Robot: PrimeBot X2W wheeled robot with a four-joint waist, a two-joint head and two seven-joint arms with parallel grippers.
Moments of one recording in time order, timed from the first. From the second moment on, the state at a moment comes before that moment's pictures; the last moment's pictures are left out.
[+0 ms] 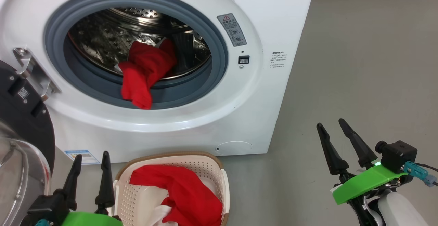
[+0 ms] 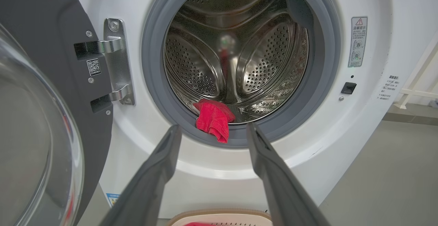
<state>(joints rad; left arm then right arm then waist) -0.05 0.16 -0.15 0.12 -0.40 0.03 -0.25 -0.22 -0.24 0.19 0.28 0.50 0.13 -0.25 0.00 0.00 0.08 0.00</state>
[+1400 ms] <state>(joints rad) -0.45 0.18 -0.21 0.34 -0.38 0.00 -0.10 -0.27 -0.24 0.18 0.24 0.50 0.13 -0.25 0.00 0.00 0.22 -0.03</state>
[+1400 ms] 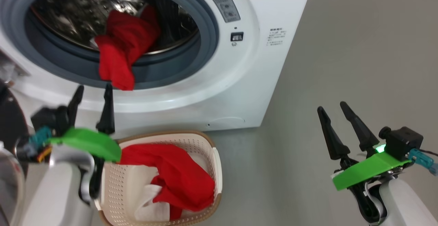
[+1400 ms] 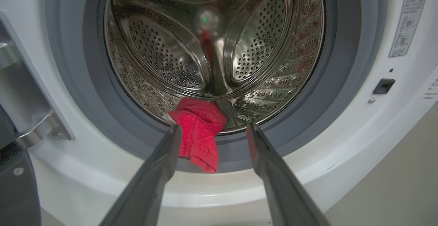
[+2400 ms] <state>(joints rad) -1.23 0.22 -0.22 1.06 -0.33 0.03 0.00 -0.44 -0.20 0.18 0.19 0.50 0.13 -0.25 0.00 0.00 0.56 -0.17</state>
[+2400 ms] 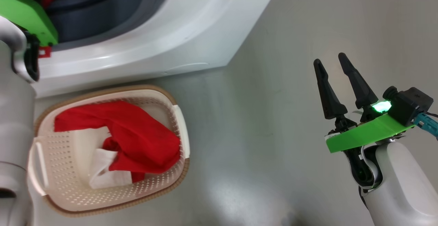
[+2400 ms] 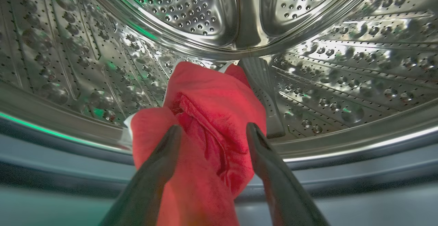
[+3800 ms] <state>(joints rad) -1.31 0.22 -0.29 1.29 -0.32 0.03 -0.05 -0.45 -0.18 0.16 0.20 0.49 0.13 -0.25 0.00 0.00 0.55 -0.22</state>
